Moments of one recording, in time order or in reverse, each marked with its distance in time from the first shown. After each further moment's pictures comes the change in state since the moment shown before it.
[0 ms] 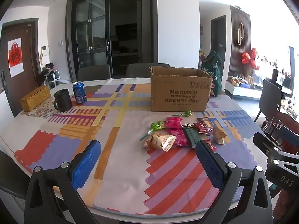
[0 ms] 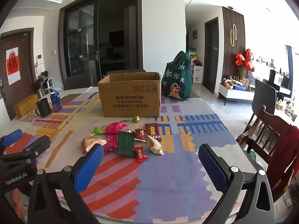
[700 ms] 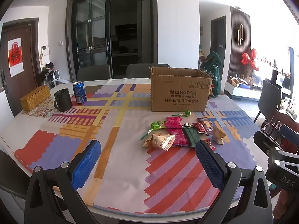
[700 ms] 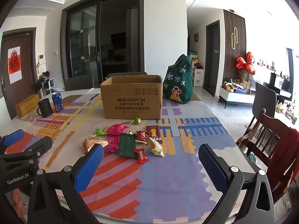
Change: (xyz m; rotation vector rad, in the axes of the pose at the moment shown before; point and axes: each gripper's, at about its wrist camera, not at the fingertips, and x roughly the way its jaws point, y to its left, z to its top) left arm 0.000 0.000 0.000 0.001 0.000 -0.002; right arm -0.005 0.003 0.002 -0.011 -0.019 0.005
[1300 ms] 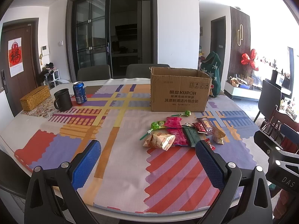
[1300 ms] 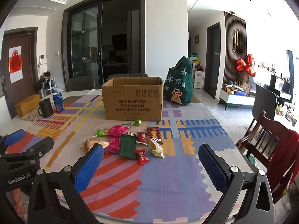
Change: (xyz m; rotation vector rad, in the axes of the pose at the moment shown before) left arm 0.000 -0.001 0.000 -0.001 -0.002 0.001; right arm -0.003 0.001 0.001 -0.004 -0.009 0.002
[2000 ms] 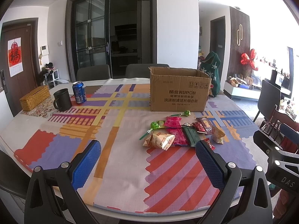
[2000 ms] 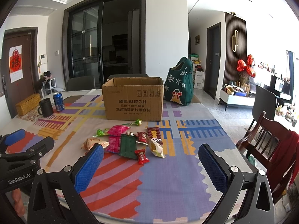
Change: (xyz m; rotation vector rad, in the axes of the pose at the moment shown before) left arm 0.000 0.000 -0.001 0.000 0.000 -0.001; right arm 0.000 0.001 -0.001 -0.002 -0.002 -0.001
